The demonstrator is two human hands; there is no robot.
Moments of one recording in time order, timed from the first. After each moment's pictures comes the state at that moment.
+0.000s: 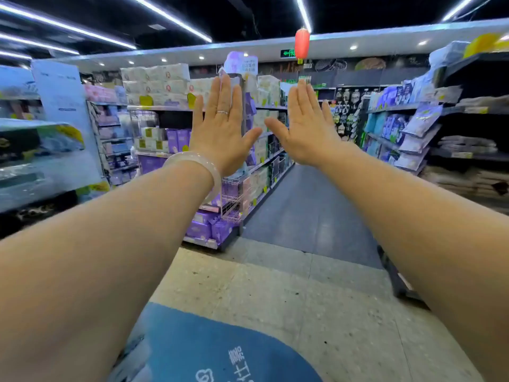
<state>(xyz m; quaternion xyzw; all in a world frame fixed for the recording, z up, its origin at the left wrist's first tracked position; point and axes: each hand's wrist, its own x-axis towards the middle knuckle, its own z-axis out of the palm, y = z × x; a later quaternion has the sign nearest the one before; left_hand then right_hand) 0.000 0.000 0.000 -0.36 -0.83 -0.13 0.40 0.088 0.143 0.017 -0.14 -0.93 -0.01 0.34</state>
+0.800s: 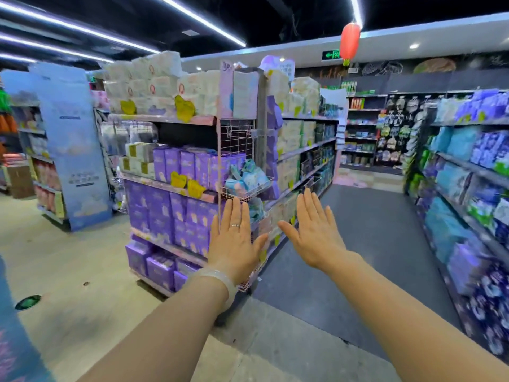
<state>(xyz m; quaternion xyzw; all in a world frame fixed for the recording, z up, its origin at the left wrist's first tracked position) -0.520 0.422 -0.138 -0.28 -0.92 -0.15 0.21 -0.453 0.580 -0.110 -0.12 -0.97 0.04 0.20</state>
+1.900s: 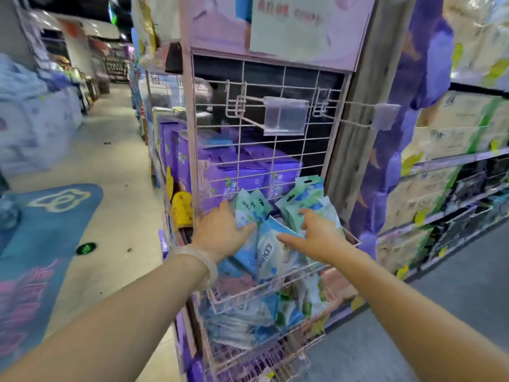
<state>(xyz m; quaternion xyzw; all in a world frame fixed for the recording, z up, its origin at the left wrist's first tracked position) -1.159 0.716 -0.165 0.06 -0.97 -0.21 0.13 -1.188 0.909 -0.165 0.11 -0.96 0.24 -0.01</state>
